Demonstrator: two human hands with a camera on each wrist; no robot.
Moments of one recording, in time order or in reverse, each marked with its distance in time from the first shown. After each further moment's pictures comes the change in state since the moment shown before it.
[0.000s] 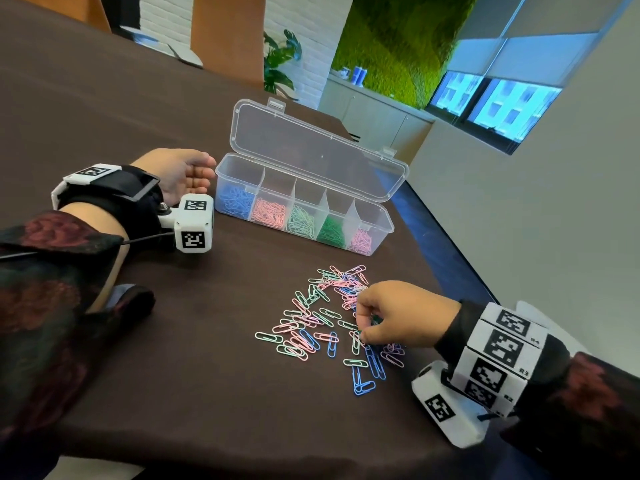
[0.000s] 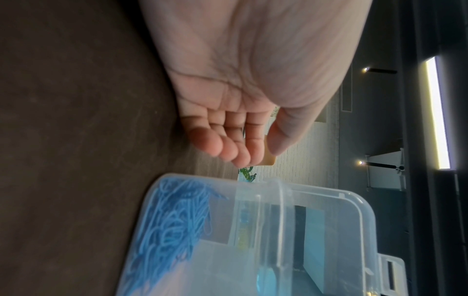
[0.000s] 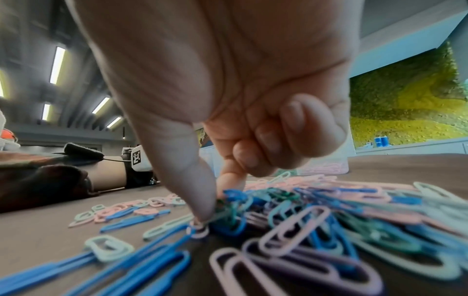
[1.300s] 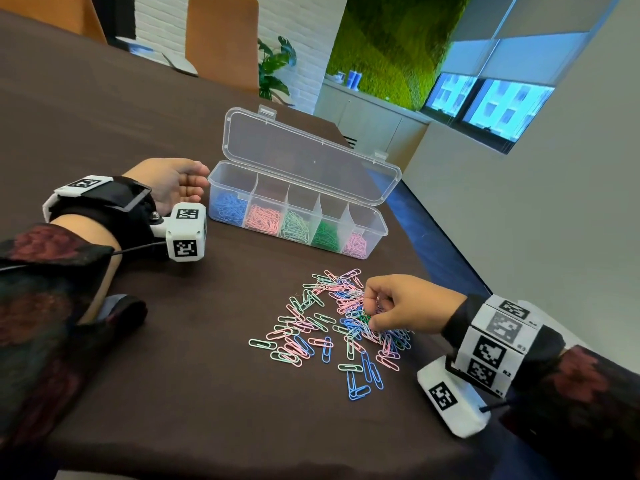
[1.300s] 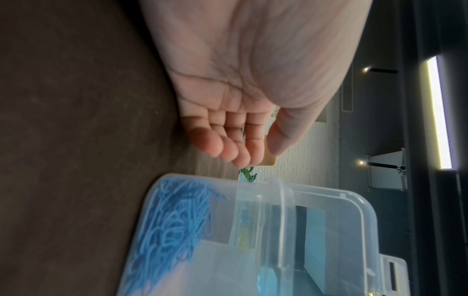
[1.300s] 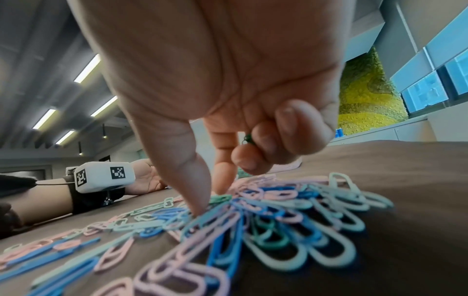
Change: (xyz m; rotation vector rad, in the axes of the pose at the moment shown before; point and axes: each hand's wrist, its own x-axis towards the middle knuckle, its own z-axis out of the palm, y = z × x) left_hand 0.008 -0.002 -0.004 -0.002 -0.011 0.001; right_hand 0.000 0.022 -0.007 0.191 0.074 0.111
